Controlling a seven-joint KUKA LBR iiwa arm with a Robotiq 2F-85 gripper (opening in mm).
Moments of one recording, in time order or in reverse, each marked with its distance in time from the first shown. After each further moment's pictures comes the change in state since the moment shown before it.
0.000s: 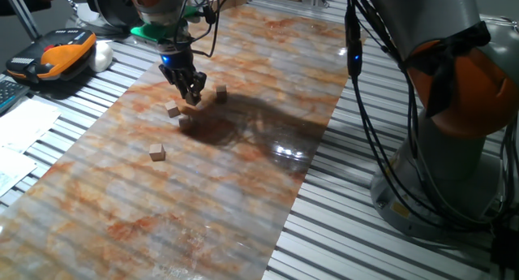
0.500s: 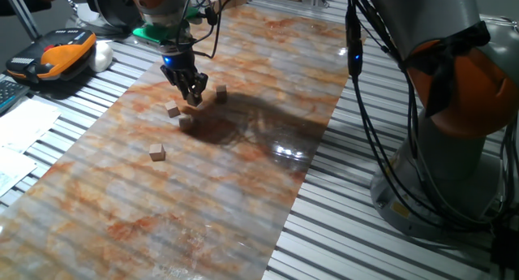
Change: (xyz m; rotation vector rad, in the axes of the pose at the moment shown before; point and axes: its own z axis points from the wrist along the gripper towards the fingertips) arm -0.004 -0.001 0.004 -0.009 0.009 -0.002
